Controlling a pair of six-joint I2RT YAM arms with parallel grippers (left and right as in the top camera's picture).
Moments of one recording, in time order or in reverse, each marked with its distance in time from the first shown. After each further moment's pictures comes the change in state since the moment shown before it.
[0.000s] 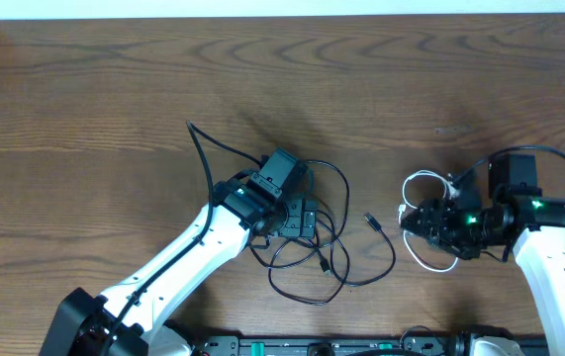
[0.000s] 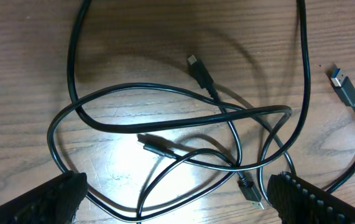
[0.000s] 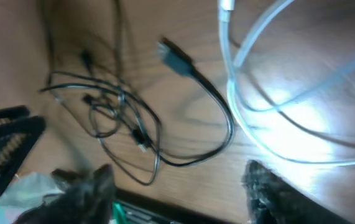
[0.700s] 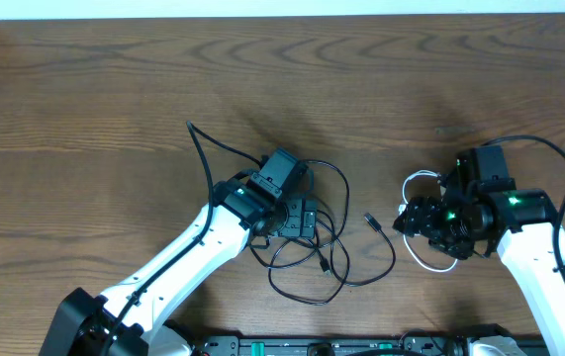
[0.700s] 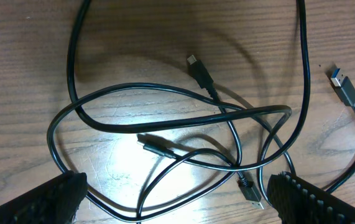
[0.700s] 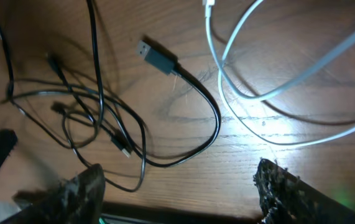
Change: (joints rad) left arm 0.000 0.000 0.000 0.000 0.000 0.000; right arm 0.201 0.000 0.084 -0.046 0.224 0.202
